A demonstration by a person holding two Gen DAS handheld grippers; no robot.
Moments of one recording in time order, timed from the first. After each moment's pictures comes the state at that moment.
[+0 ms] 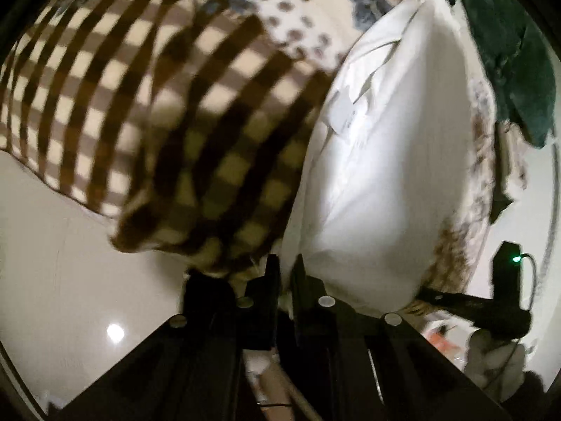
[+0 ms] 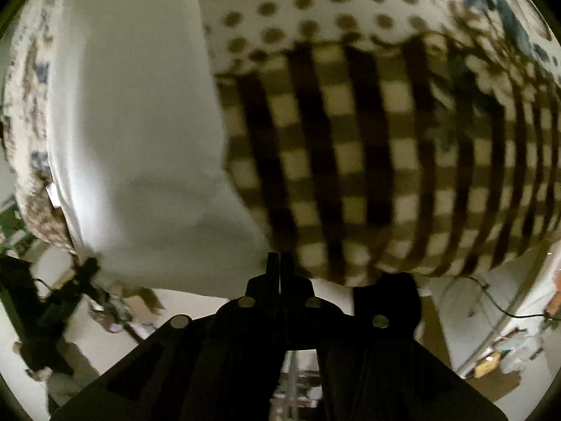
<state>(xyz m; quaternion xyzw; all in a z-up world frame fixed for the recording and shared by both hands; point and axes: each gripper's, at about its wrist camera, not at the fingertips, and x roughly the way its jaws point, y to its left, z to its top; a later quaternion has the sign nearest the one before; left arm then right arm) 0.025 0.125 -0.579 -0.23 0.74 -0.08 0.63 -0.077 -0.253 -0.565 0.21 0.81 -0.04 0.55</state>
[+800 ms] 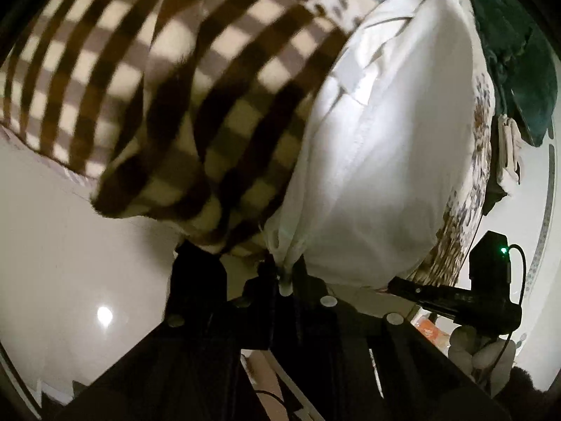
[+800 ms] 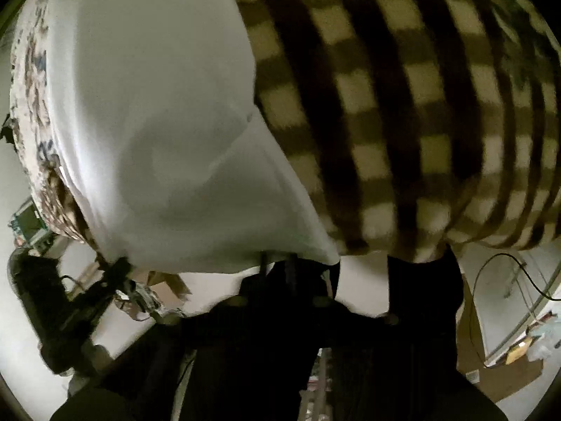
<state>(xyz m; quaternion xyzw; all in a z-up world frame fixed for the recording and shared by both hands) 0.011 0.124 -0.589 -0.27 0.75 -0.09 0.60 -0.099 -0.229 -0.588 0.28 0.82 -0.02 0.51</state>
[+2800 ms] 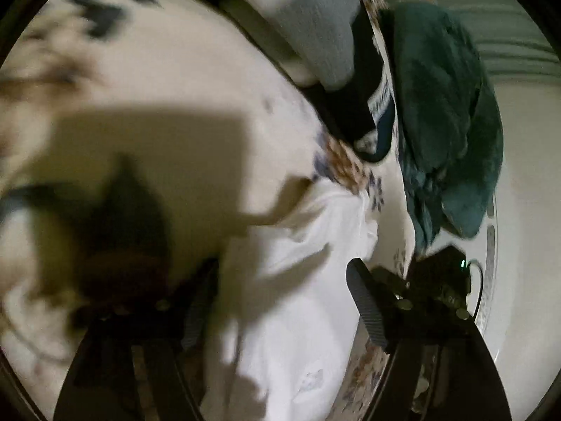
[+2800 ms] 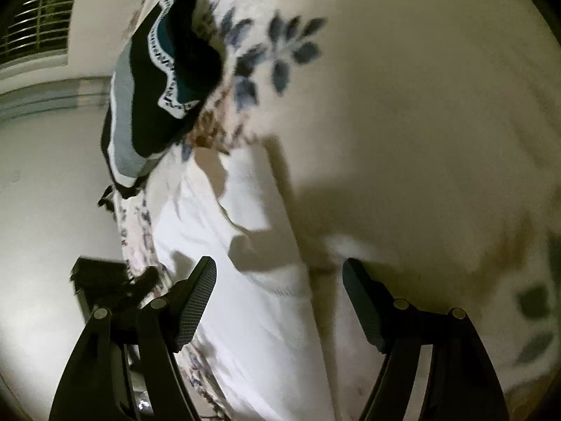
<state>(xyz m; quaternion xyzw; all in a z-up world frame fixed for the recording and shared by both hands) 0.472 -0.006 -0.611 -0.33 0.62 -0.23 0.68 0.431 -0.376 -0.587 0.39 0.64 0.12 0.65</state>
